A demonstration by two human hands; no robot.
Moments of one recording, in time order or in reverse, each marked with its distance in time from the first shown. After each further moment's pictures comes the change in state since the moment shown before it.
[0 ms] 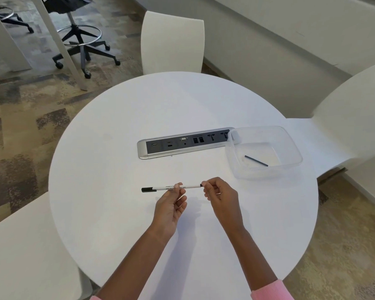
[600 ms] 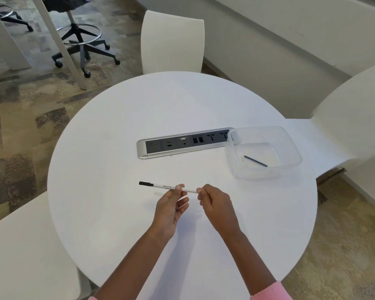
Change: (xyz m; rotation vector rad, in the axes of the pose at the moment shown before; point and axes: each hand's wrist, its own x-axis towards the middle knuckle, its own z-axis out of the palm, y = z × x) left_hand -0.003 -0.003 0.001 0.052 -0.056 0.059; right_hand -0.007 0.000 0.004 -0.266 -0.139 -0.078
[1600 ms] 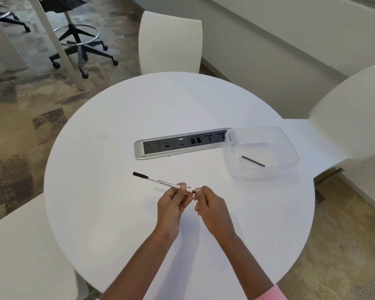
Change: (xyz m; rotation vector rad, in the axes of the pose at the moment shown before) left_hand -0.001 -0.008 0.010 -0.028 -0.065 0.143; right_hand -0.007 -0.009 0.002 0.119 -0.047 0.164
